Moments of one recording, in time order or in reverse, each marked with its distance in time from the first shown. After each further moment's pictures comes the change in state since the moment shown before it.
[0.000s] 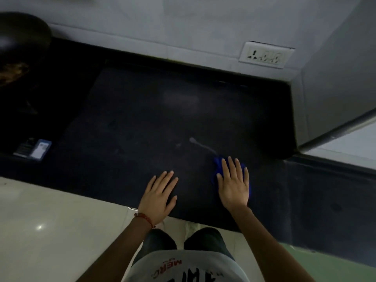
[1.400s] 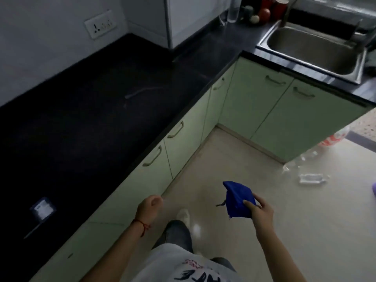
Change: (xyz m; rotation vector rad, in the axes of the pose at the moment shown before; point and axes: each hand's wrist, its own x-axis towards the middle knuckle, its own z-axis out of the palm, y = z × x) left_hand -0.184 -0.221 -0.029 -0.422 -0.696 0.238; right_hand -0.436 -0.339 0.158 1.557 0.888 1.475
